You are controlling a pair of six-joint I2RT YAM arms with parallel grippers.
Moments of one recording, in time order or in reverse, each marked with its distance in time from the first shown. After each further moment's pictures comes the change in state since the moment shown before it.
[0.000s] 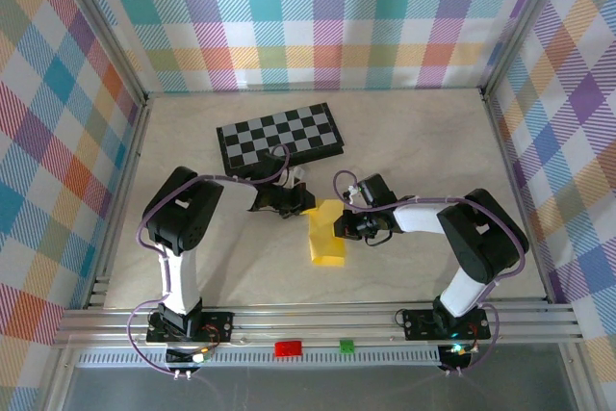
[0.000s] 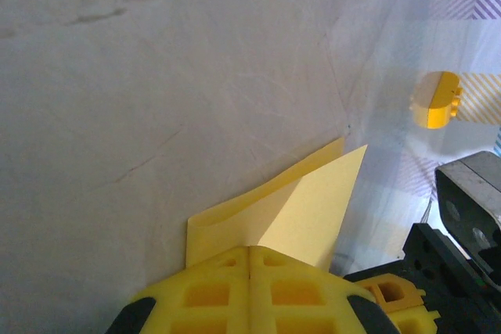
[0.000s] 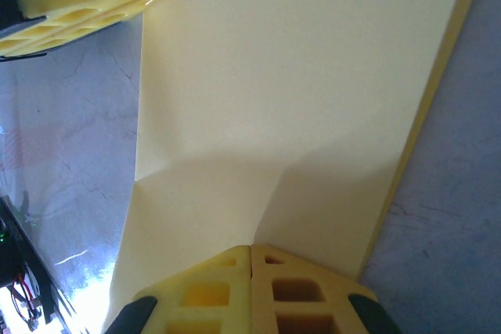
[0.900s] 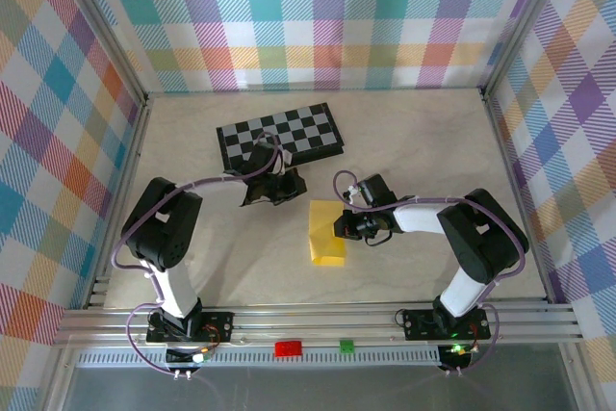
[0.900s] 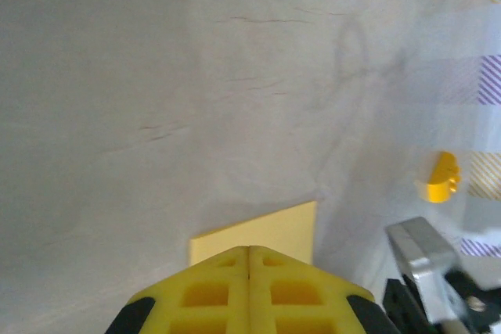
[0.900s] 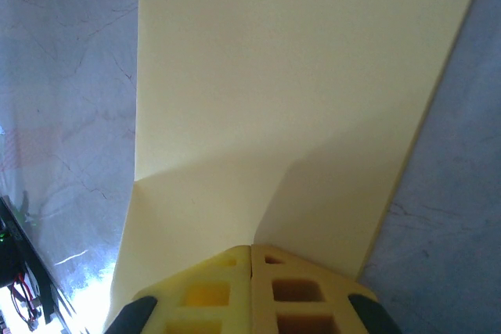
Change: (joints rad) left arm -0.007 -0.166 0.017 -0.097 -0.213 -0.021; right arm 0.000 0.000 0.000 0.000 0.000 0.000
